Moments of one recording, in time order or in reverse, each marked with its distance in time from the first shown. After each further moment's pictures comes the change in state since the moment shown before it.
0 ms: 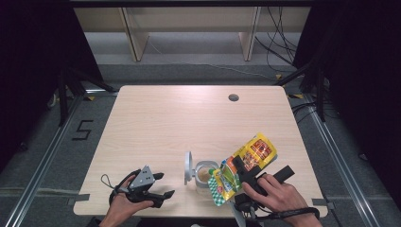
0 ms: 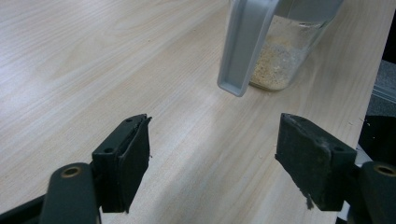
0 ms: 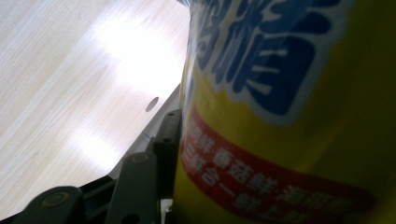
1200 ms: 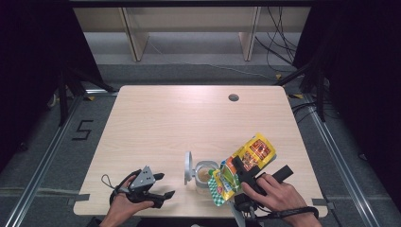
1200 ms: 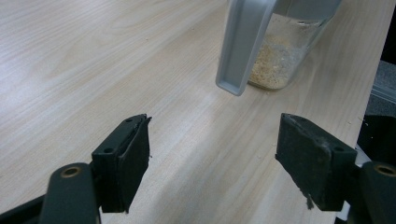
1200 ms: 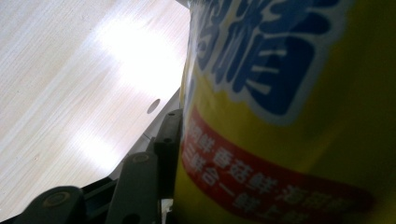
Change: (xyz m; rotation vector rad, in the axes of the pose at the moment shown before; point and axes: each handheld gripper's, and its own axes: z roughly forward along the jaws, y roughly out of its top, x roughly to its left) left arm -0.001 -0.001 0.002 -0.003 -0.008 -0.017; right arm 0.002 0.001 0.002 -0.010 0.013 0.003
